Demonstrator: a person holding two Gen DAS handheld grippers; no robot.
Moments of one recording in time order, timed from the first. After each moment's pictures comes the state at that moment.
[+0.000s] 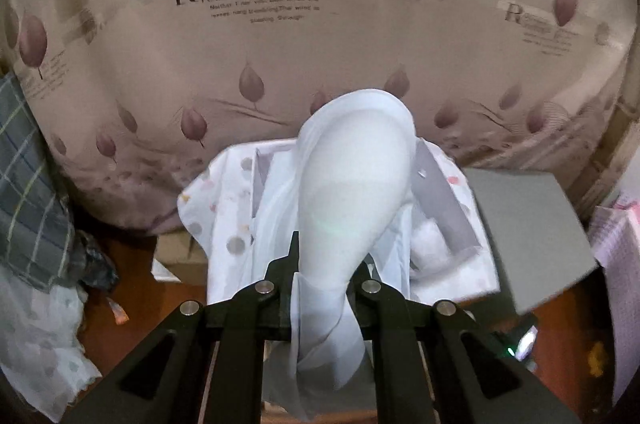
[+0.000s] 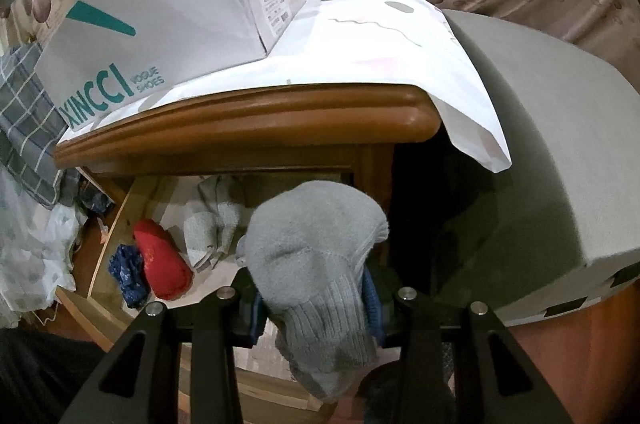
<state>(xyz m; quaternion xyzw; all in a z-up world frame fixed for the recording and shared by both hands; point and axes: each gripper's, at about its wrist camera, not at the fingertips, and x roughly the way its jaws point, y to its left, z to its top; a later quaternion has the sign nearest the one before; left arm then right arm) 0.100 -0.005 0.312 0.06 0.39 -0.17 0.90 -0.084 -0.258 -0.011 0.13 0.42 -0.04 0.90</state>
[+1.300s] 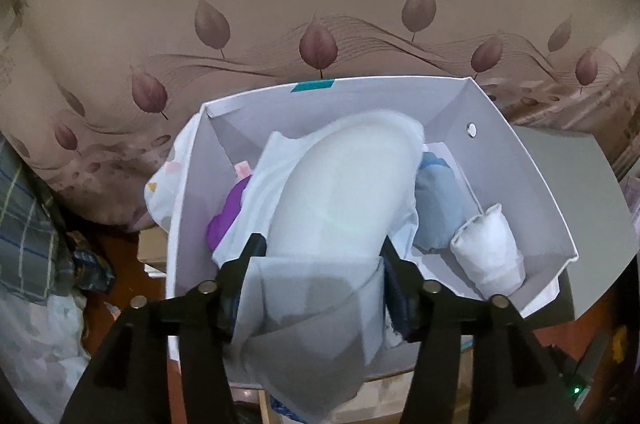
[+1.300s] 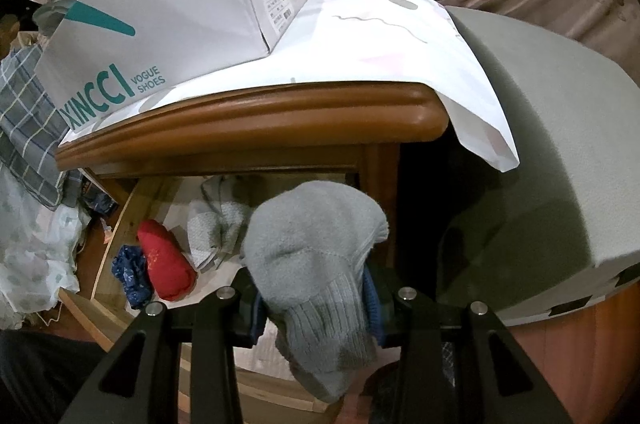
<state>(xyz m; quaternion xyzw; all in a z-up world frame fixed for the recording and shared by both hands) 0.176 -0.062 0.198 0.11 0.44 -0.16 0.87 -0.082 -0.259 -0.013 0.14 0.42 -0.04 0.90</state>
